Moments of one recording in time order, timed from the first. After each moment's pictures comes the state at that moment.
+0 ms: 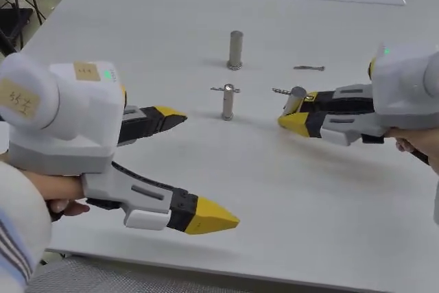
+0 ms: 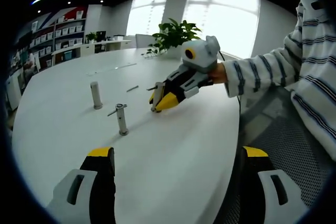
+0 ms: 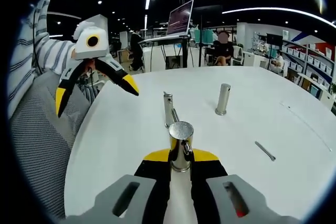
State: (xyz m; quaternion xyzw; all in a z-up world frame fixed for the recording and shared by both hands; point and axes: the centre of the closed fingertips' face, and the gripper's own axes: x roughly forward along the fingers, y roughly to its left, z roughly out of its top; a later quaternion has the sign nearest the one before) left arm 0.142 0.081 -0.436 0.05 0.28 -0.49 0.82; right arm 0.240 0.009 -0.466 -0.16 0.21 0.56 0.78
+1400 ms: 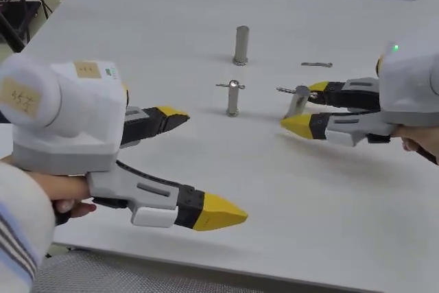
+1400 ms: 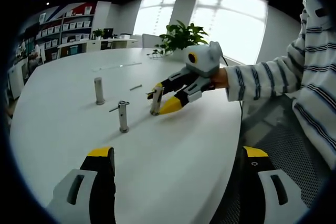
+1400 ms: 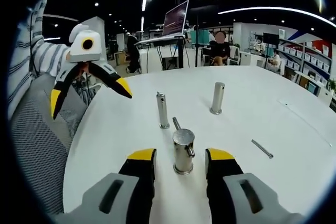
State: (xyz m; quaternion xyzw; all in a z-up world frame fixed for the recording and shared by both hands) left arm 0.141 0.080 -0.437 0.02 0.28 -0.48 0.83; right arm 0.246 0.006 -0.463 -0.14 0.21 0.55 0.80
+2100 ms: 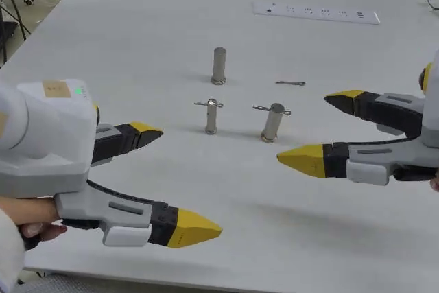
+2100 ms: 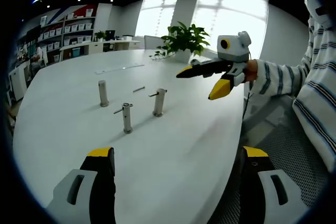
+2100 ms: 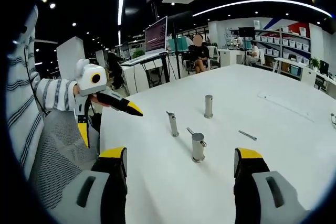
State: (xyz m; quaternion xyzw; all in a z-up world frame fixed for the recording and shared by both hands) left arm 0.140 0.086 -0.430 0.02 0.28 -0.46 0.84; right arm 0.196 -0.029 -0.400 -0.06 0.23 0.48 0.84
